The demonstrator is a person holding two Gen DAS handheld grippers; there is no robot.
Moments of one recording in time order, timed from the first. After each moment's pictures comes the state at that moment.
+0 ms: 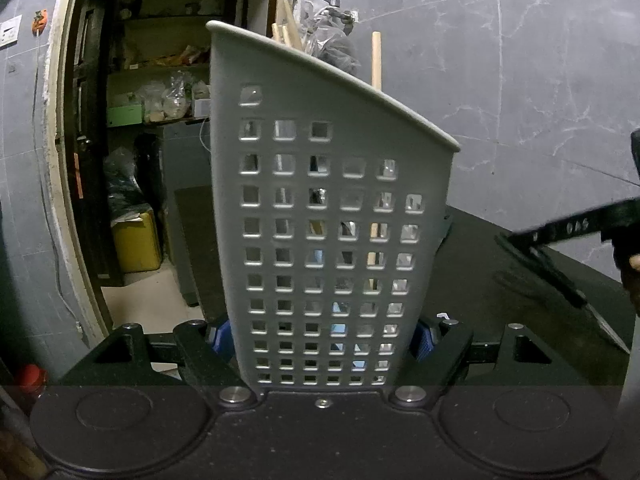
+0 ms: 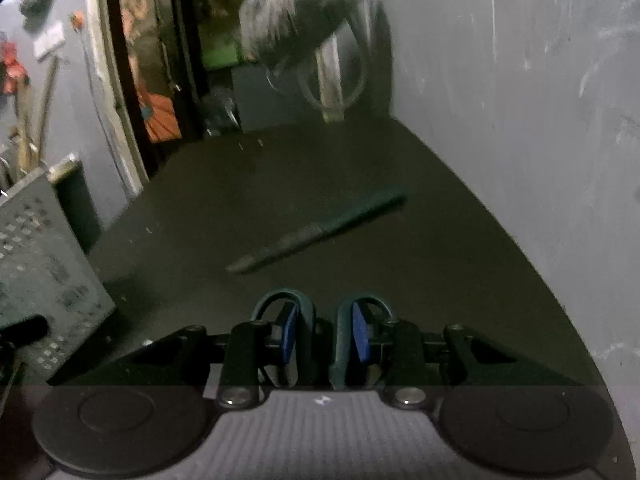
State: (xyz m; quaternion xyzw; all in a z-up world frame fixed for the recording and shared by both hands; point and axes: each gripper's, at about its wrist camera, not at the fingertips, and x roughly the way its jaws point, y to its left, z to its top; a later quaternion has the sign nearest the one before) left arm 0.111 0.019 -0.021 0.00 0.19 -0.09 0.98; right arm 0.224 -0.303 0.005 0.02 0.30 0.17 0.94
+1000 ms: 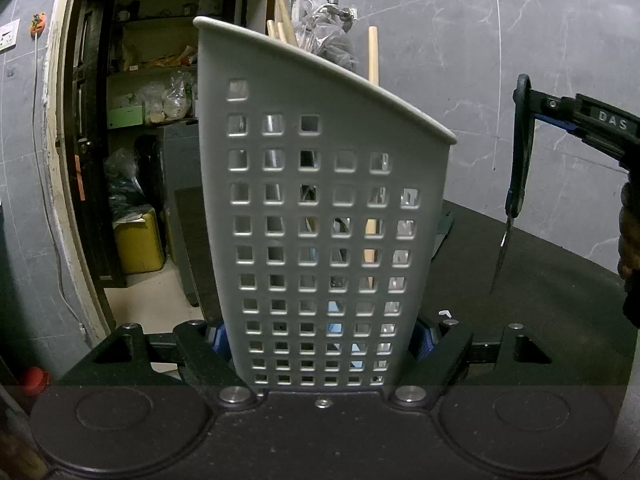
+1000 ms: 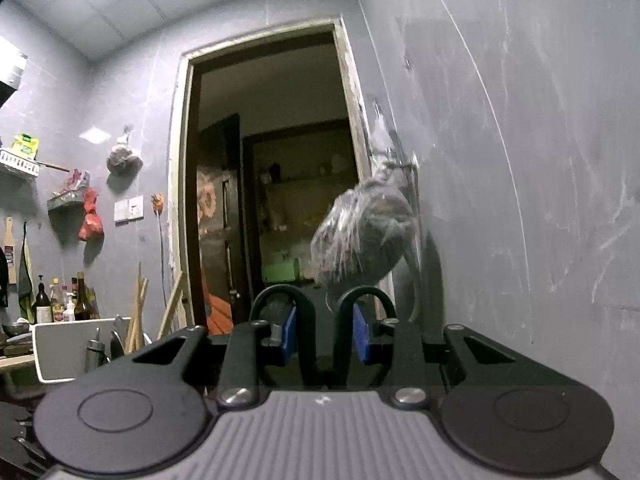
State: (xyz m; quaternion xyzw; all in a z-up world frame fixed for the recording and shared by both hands) left arm 0.112 0.014 -0.019 0.01 0.20 -0.08 0.98; right arm 0.176 -0.295 0.042 0.07 -0.05 0.22 0.97
